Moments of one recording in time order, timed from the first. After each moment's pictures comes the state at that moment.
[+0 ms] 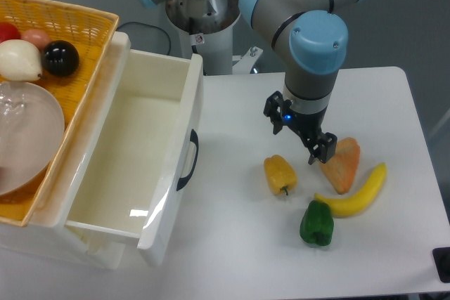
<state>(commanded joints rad) 2.59 -1.88 -1.44 -1.34 1.55 1.37</state>
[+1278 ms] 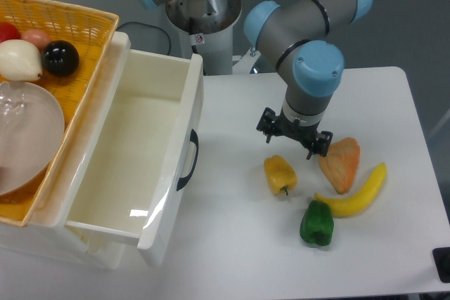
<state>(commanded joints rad) 2.65 -1.91 -1.61 -1.22 1.47 0.66</state>
